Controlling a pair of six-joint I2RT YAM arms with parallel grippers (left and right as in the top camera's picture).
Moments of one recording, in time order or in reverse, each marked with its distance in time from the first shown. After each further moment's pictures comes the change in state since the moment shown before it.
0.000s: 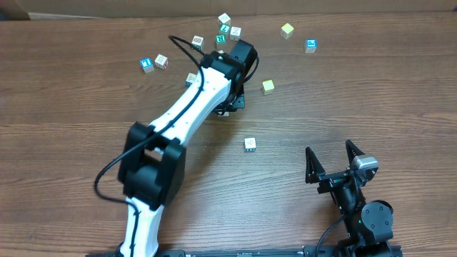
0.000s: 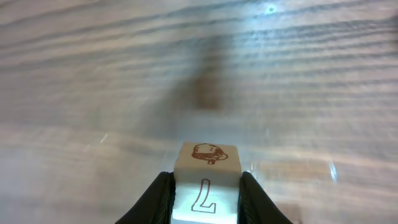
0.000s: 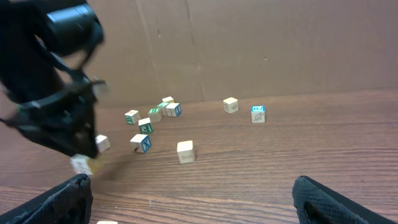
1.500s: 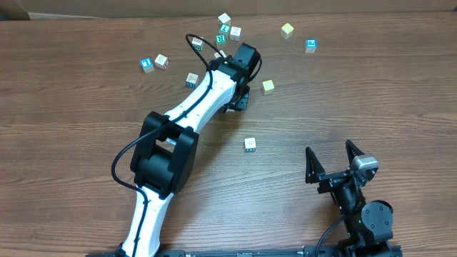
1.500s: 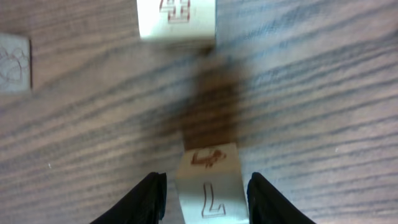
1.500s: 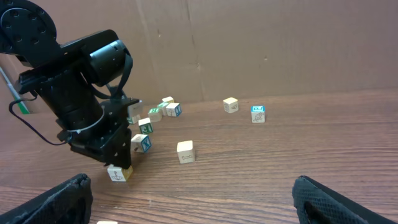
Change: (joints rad) left arm 0.003 0.143 0.001 0.219 -0.018 0.261; right arm 0.000 0.000 0.000 0.000 0.000 0.000
